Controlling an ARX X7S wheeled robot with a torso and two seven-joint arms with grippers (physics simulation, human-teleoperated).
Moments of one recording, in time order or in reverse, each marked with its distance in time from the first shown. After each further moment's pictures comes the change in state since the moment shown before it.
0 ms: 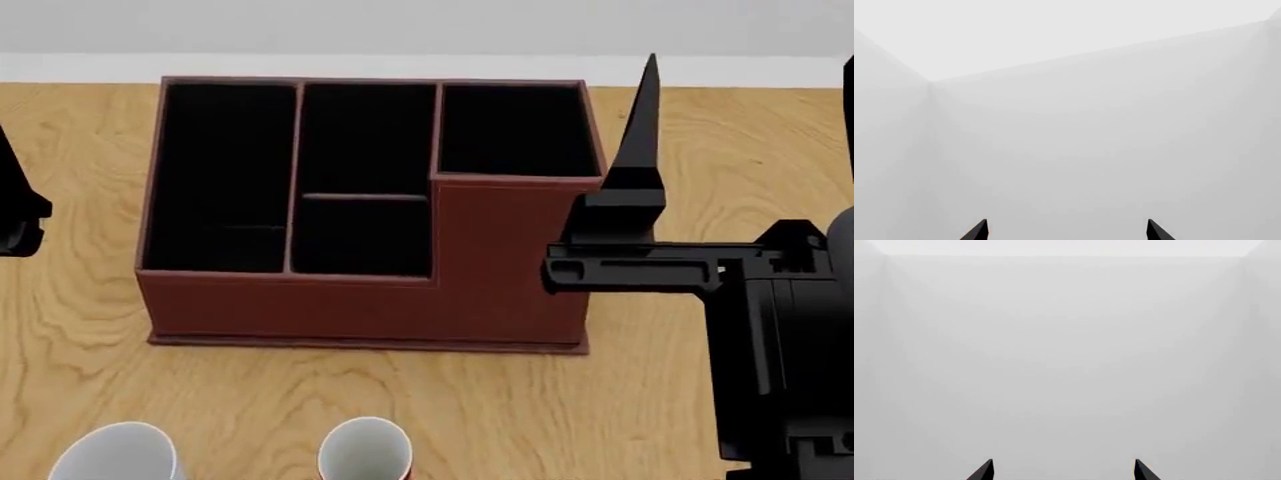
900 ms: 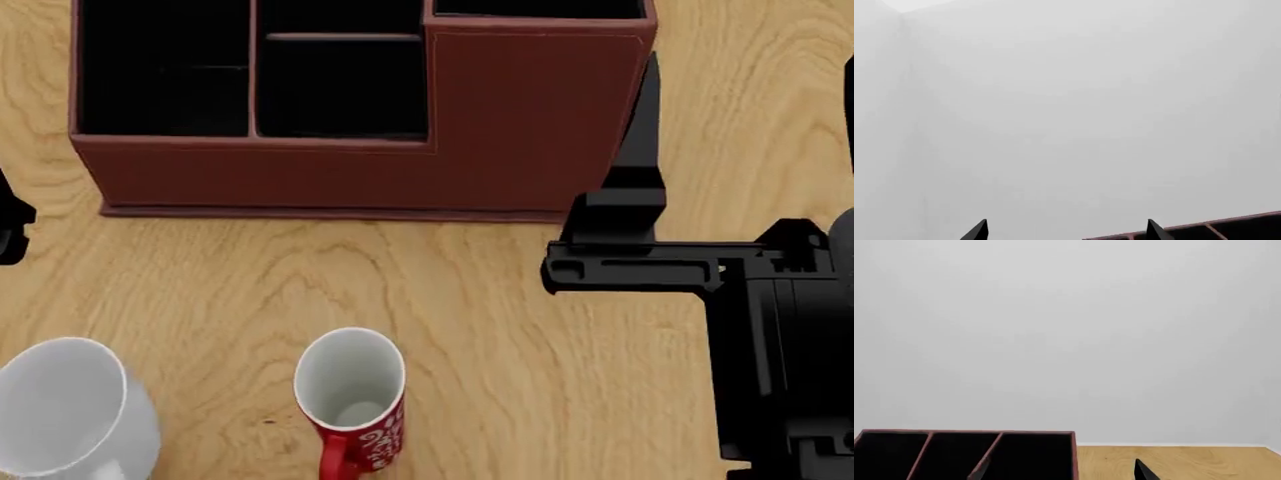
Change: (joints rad) left arm 0.012 -0.033 0.006 0.032 0.001 -0.008 -0.026; right arm -0.002 0.015 -0.004 0.002 0.024 -0.010 0.021
